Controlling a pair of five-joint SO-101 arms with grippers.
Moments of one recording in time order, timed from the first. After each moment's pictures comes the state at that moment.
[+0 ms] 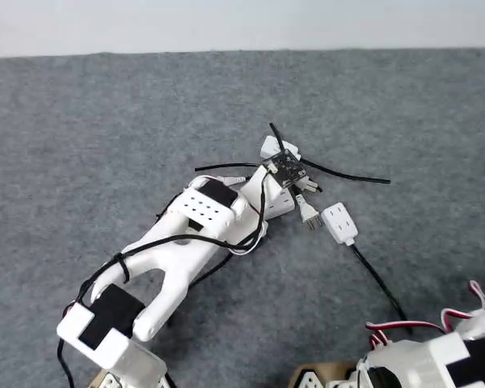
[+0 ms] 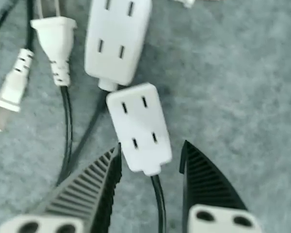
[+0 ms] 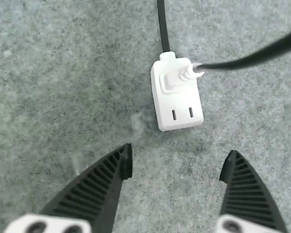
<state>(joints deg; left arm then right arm) 28.1 6.5 23.3 61.1 -16.5 69.5 2.2 29.5 30.4 14.6</state>
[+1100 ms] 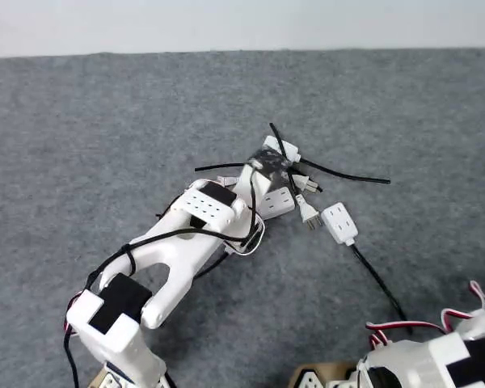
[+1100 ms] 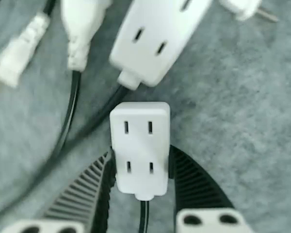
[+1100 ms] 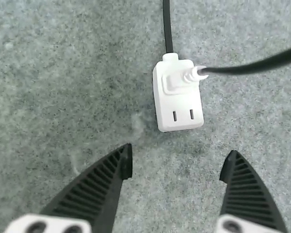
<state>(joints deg) 26.8 11.7 23.9 58.4 -1.8 69.5 2.2 29.5 30.4 17.6</state>
